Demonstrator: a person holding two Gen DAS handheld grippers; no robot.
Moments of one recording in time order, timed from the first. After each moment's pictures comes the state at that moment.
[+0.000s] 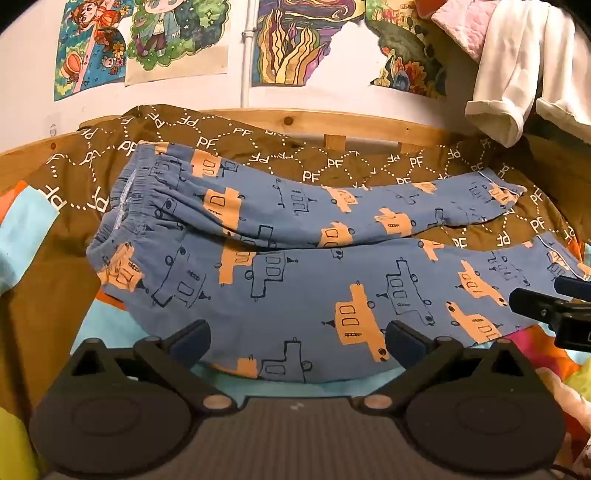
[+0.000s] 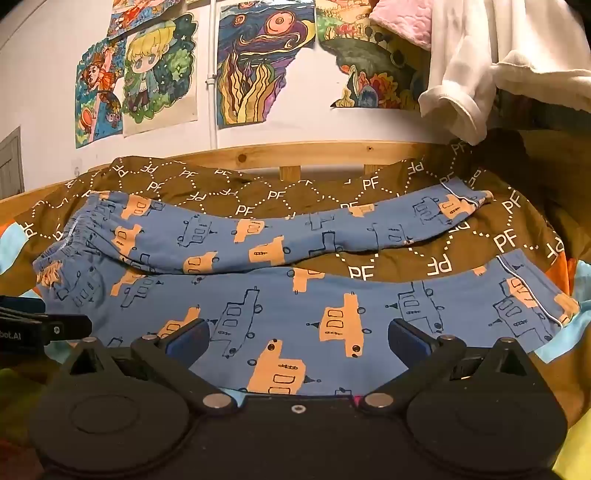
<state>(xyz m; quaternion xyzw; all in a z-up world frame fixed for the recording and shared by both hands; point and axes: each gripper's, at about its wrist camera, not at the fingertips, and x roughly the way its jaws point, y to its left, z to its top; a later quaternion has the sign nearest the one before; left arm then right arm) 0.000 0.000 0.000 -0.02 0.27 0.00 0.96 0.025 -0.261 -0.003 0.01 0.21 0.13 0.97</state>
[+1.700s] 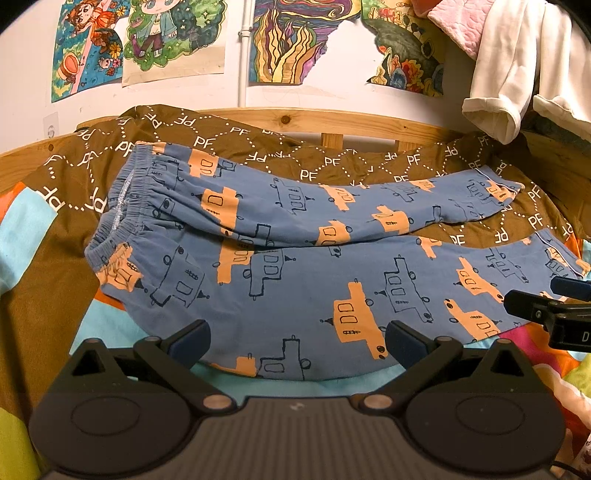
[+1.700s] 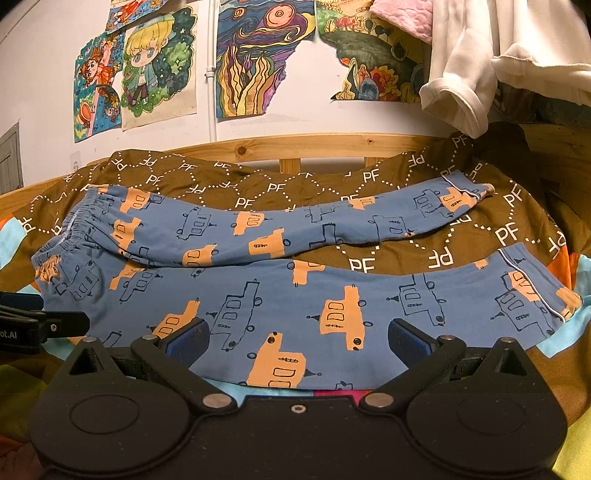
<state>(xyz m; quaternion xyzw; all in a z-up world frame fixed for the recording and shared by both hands) 0.000 -0.002 -0.001 -0.01 0.27 0.00 0.96 0.028 -0.260 -0.006 0.01 0.22 0.13 0.97</state>
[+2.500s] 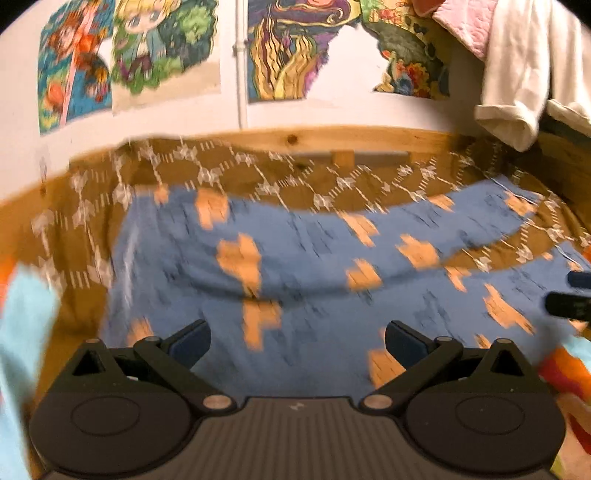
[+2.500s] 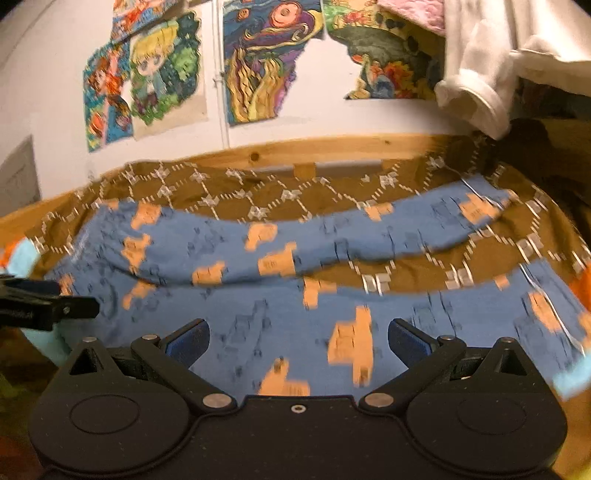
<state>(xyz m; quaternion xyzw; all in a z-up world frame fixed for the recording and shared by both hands) 0.053 0.026 0.044 0.04 0.27 0.01 0.96 0.064 -0.274 0.020 0.03 0.23 0.19 0.96</state>
